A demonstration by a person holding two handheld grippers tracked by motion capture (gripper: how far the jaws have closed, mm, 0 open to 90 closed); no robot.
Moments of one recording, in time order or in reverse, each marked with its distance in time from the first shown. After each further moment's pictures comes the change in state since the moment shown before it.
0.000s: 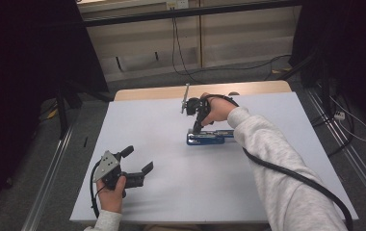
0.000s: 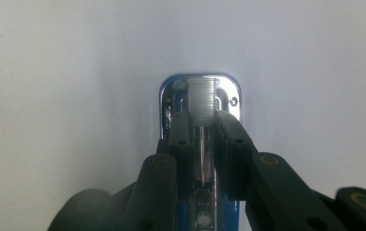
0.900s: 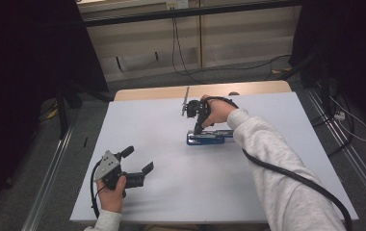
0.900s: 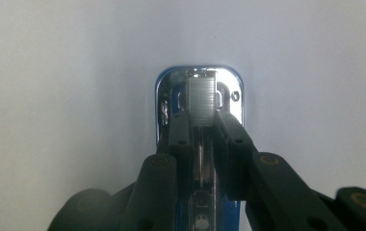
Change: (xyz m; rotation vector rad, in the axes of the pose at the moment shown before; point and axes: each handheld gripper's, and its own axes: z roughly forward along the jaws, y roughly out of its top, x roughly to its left) left arm 0.000 -0.001 0.001 0.011 0.000 -0.003; right arm -0.001 -0.003 0.009 0.025 -0.001 -0.009
